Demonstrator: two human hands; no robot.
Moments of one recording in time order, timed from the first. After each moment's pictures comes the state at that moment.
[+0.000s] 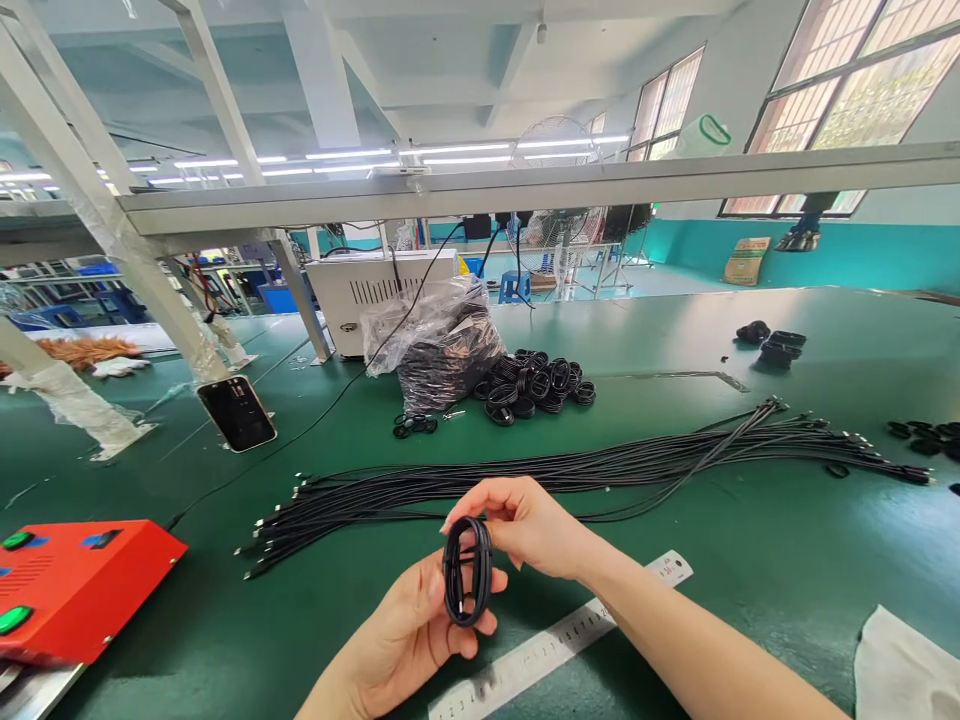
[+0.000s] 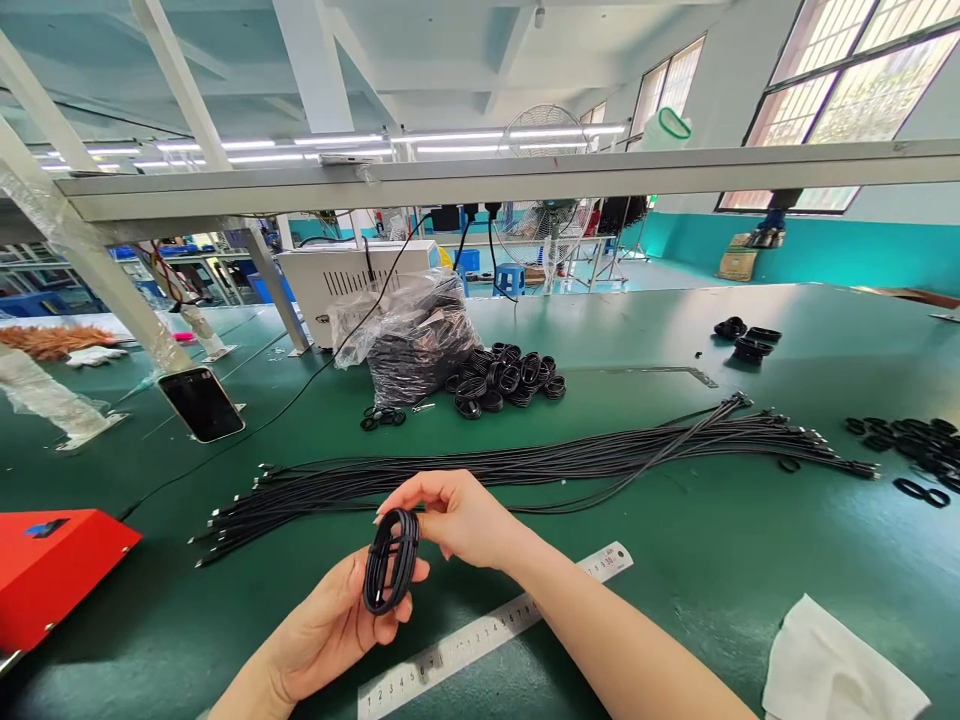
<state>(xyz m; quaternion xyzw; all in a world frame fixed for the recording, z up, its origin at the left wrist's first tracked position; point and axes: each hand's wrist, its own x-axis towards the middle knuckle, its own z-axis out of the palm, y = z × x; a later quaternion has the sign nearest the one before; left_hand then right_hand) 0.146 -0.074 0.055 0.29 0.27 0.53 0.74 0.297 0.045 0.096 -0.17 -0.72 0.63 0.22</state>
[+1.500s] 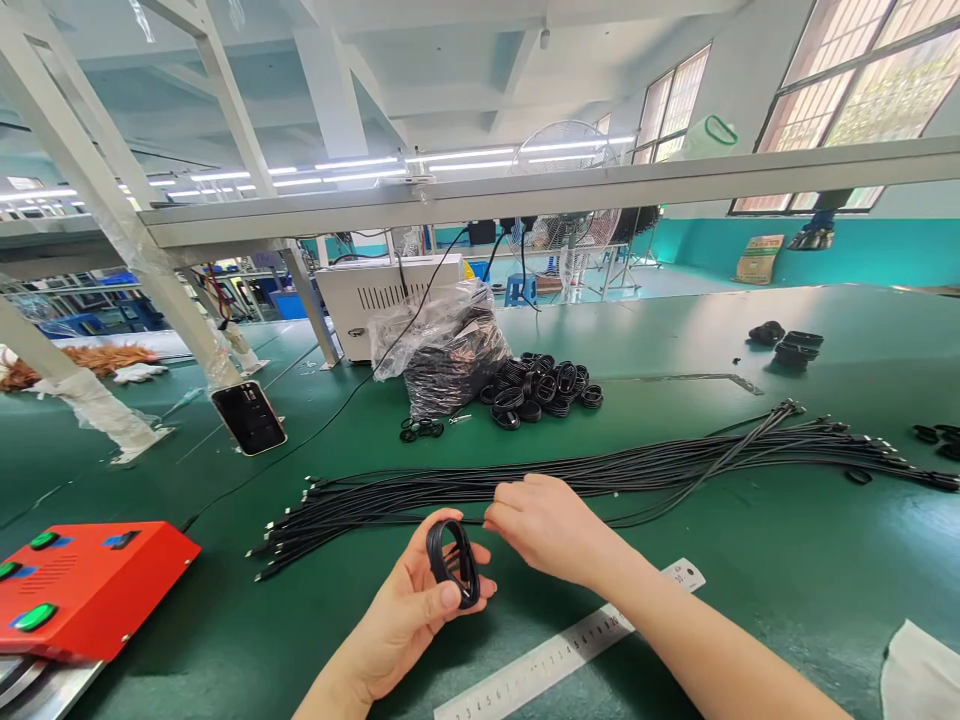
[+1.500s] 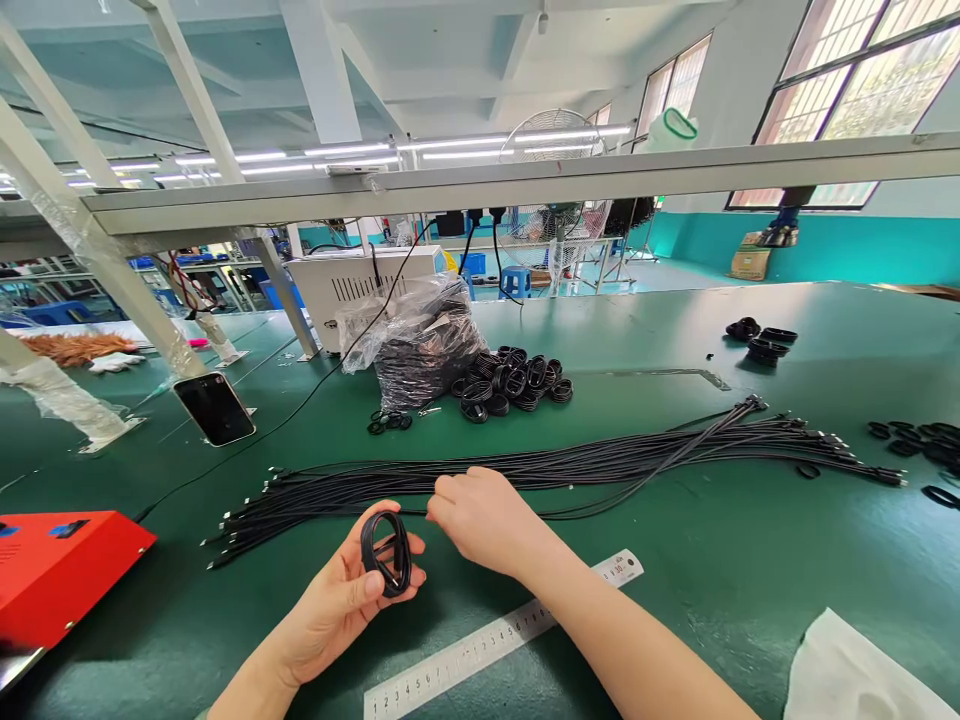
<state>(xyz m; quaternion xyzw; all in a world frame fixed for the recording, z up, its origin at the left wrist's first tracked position) 0.139 -0.070 0.059 0.33 0.38 0.58 0.64 0.311 0.053 0.087 -0.15 -0.96 0.04 0.25</state>
